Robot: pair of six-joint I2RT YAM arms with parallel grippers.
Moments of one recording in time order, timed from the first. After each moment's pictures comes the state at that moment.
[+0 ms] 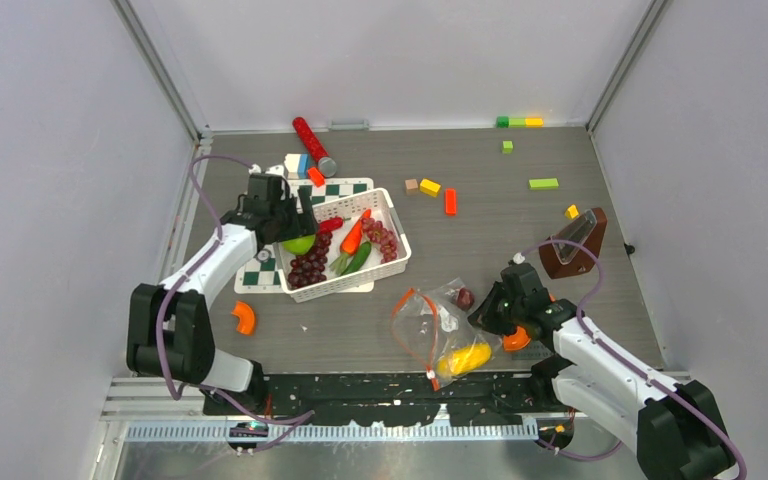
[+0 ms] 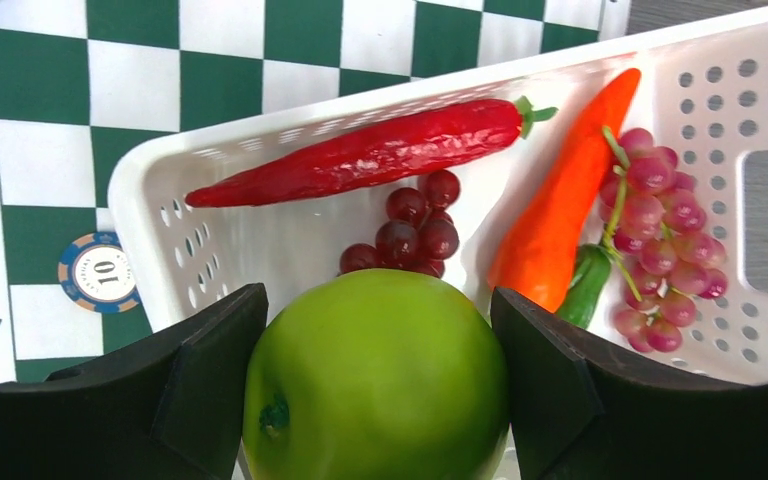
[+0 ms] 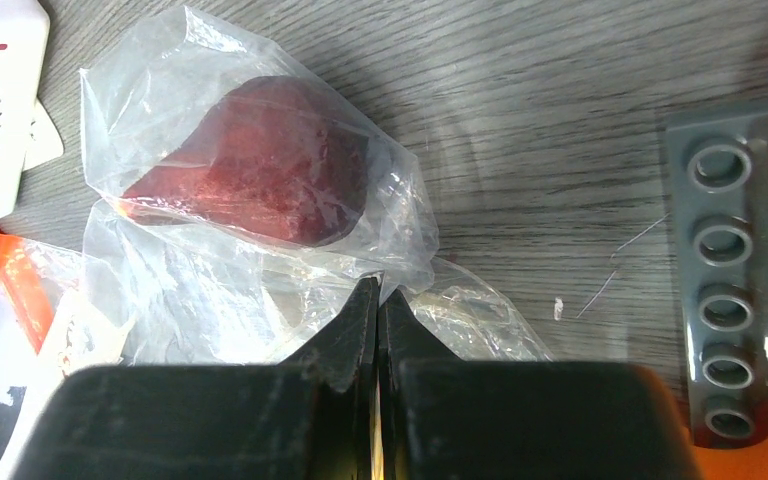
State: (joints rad) left arm -0.19 1.42 0.97 -0.36 0.04 -0.37; right arm 0.41 0.86 0.30 -0.39 -0.17 0.92
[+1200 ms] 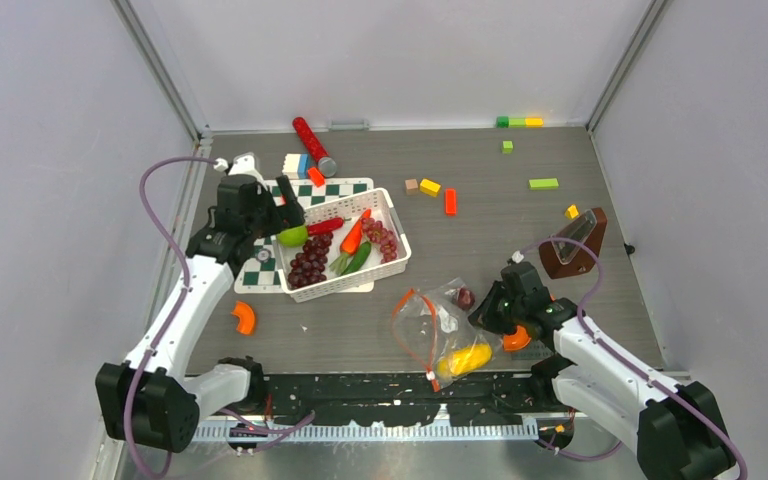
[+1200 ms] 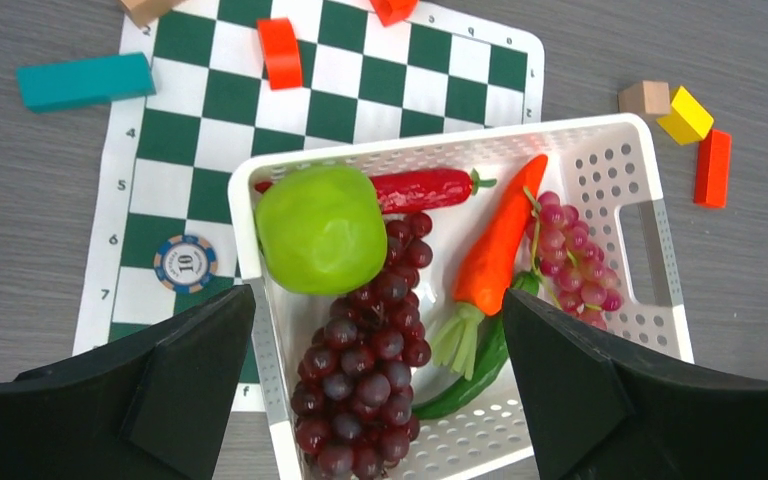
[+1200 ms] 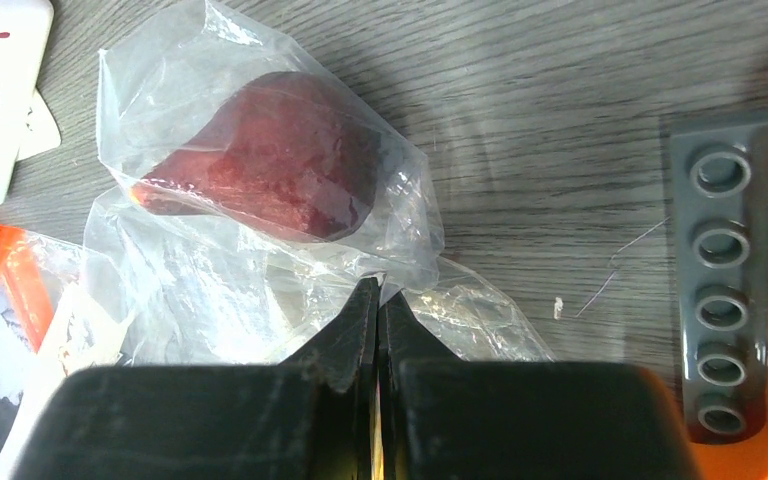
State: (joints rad) left arm -0.19 1.12 0.97 -0.42 -0.09 -0.40; right arm 0.41 0.86 0.31 -0.40 -0.16 0.89
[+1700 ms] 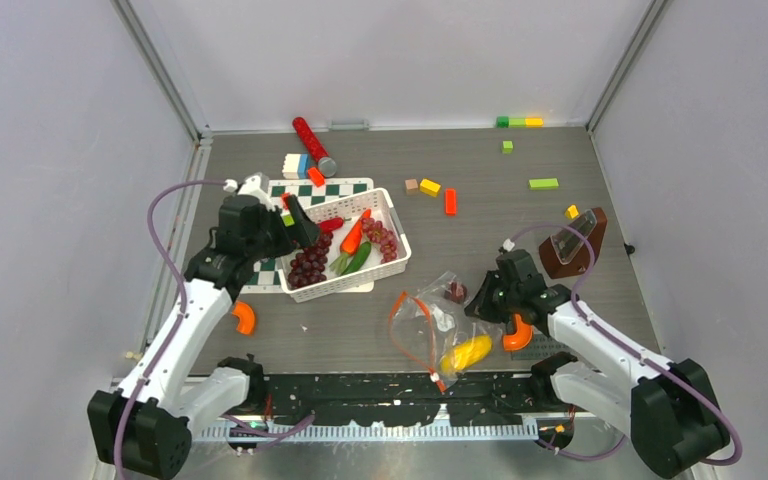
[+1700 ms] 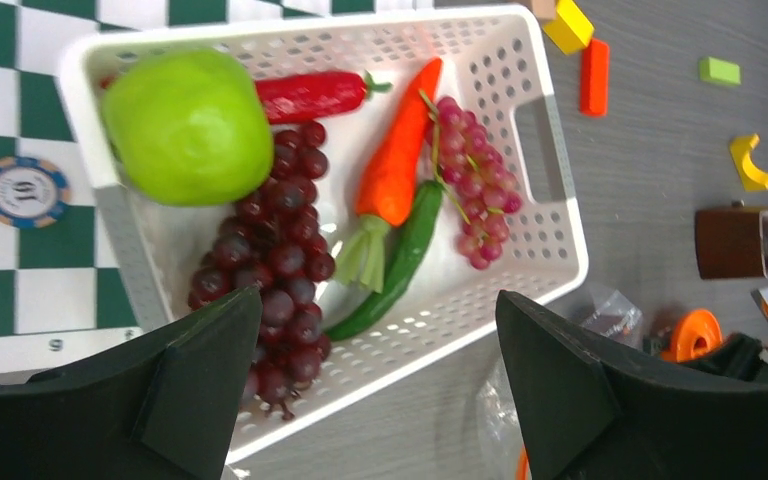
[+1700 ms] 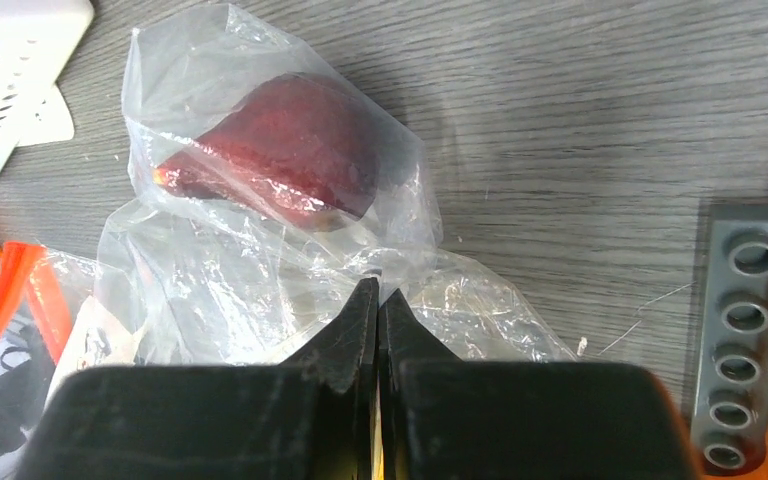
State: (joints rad) left arm -0.22 0.99 0.86 -0.44 0.10 -0.52; right arm 0.41 0.98 0.40 -0.38 -0.18 0.78
